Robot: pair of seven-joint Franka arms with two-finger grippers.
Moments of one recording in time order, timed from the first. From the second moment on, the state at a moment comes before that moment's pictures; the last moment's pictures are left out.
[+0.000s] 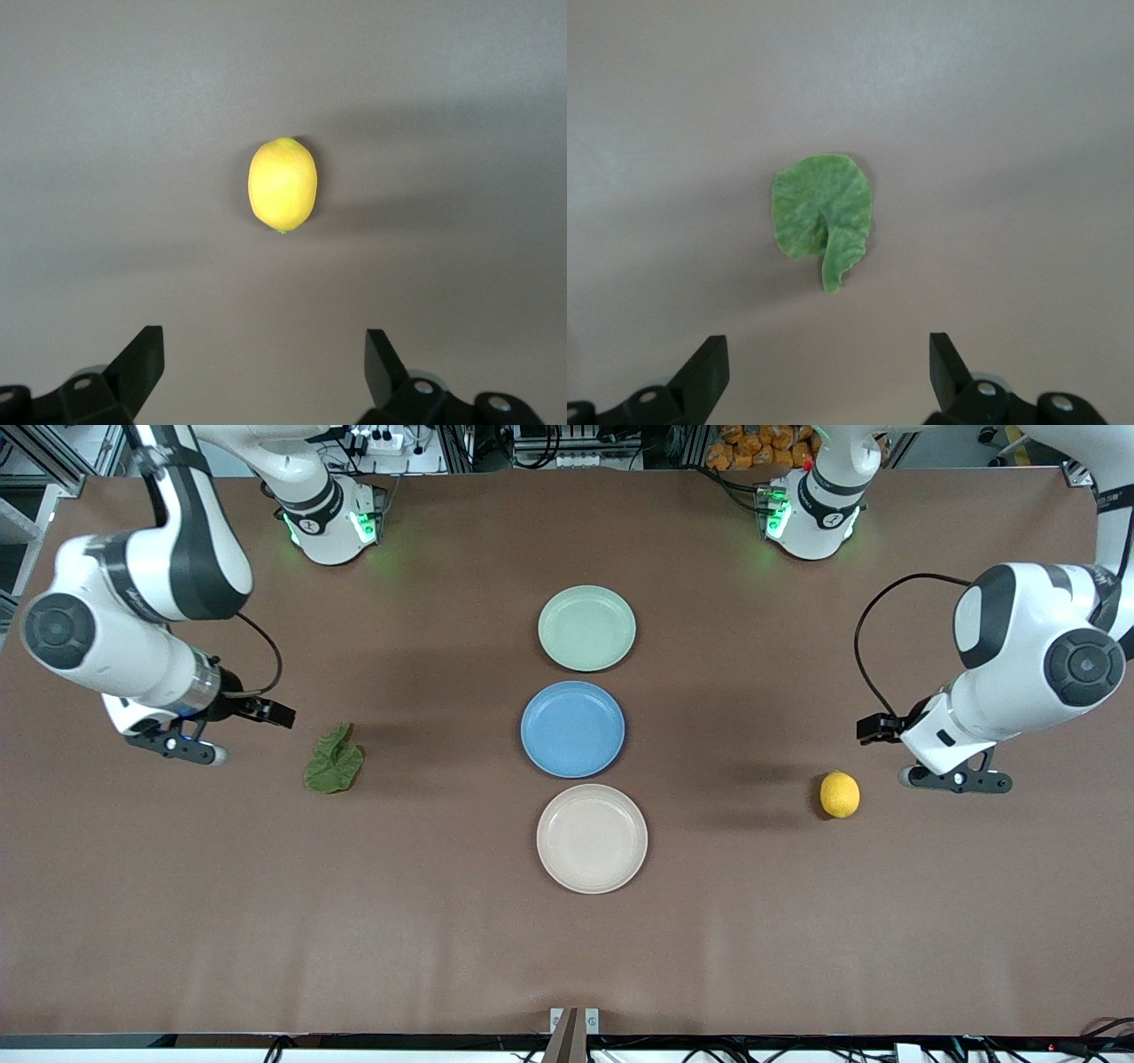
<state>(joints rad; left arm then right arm) 0.00 0.23 -0.10 -1.87 0.05 1.97 0.00 0.05 0.09 0.04 -2.10 0.02 2.05 0.37</state>
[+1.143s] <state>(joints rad) 0.06 0.45 -0.09 -1.97 0.06 2.38 0.23 0.01 0.35 0.03 -2.23 0.16 2.47 0.43</state>
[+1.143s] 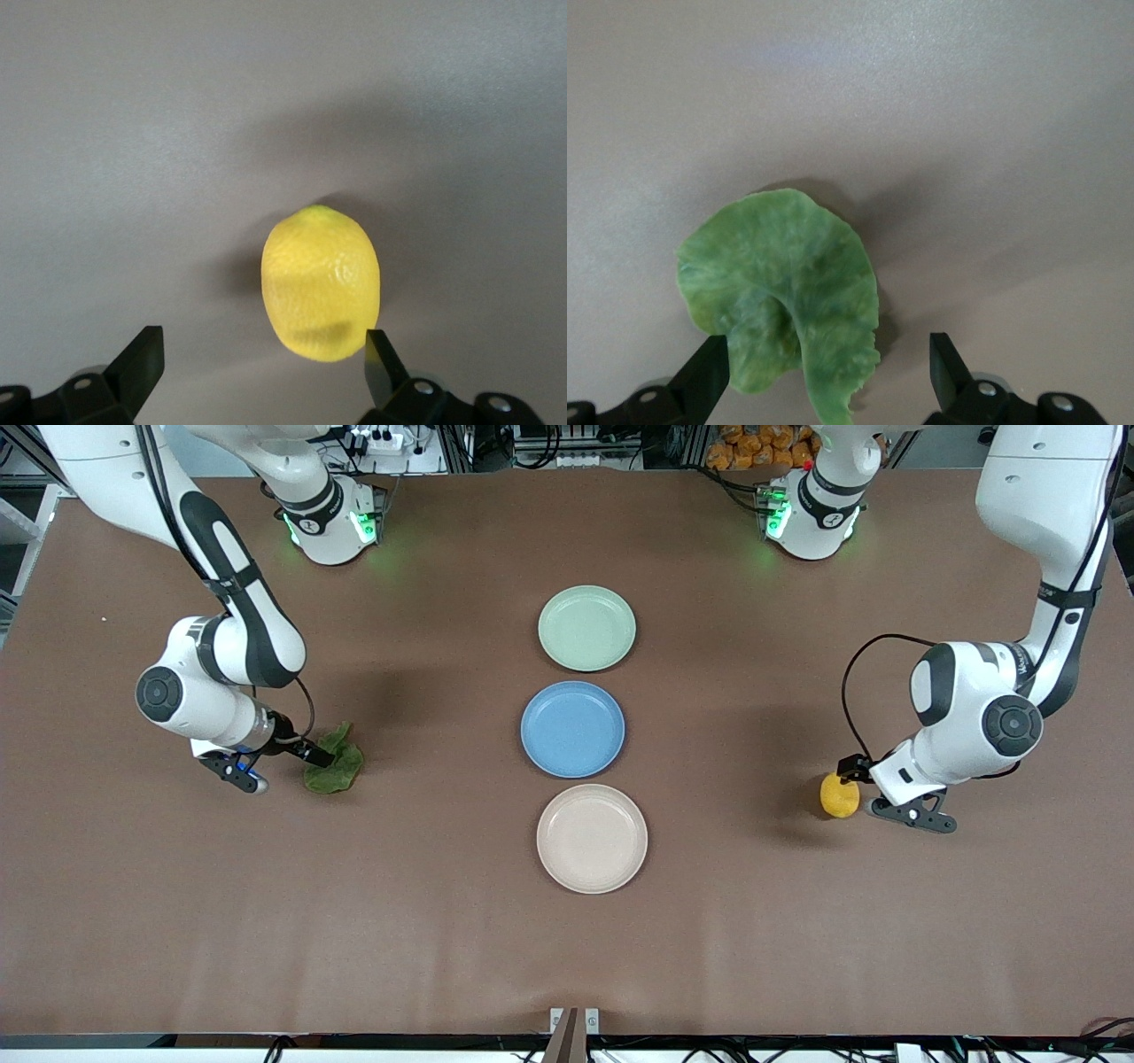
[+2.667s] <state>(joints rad) 0.05 0.60 -0.11 -1.96 0.05 2.54 0.23 0.07 0.42 0.04 -2.22 0.17 2.54 0.45</state>
